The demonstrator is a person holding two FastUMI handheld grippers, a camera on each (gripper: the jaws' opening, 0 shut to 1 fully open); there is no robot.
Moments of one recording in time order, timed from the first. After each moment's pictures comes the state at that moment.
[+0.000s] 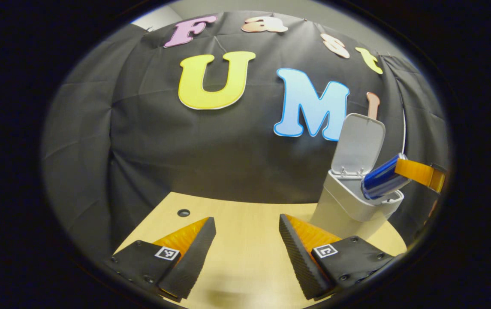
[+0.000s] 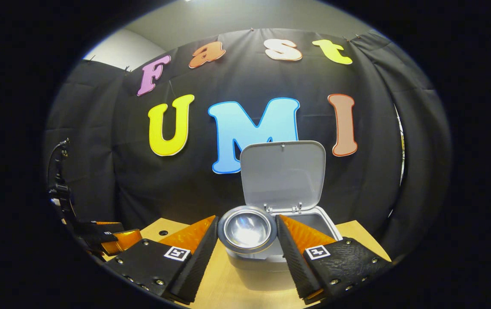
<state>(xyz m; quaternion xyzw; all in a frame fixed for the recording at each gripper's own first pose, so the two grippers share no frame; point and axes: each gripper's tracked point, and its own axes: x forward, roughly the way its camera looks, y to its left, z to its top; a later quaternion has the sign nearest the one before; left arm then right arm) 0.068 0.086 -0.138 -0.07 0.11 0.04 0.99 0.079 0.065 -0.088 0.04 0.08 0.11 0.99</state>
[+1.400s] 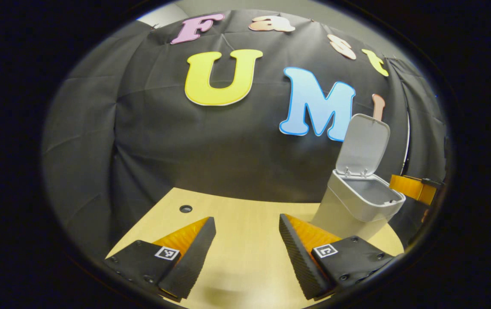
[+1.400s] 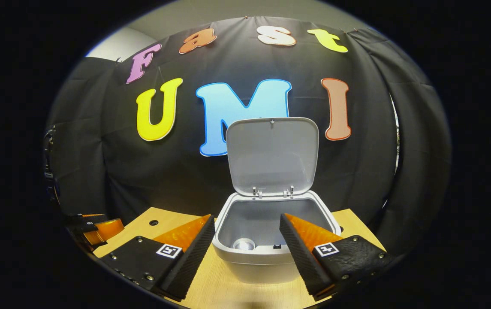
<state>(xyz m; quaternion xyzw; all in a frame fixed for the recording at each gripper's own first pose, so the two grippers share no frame) 0.064 0.093 -0.143 -0.09 0.12 0.05 0.99 0.087 0.058 -0.121 0.04 0.13 0.09 0.99</state>
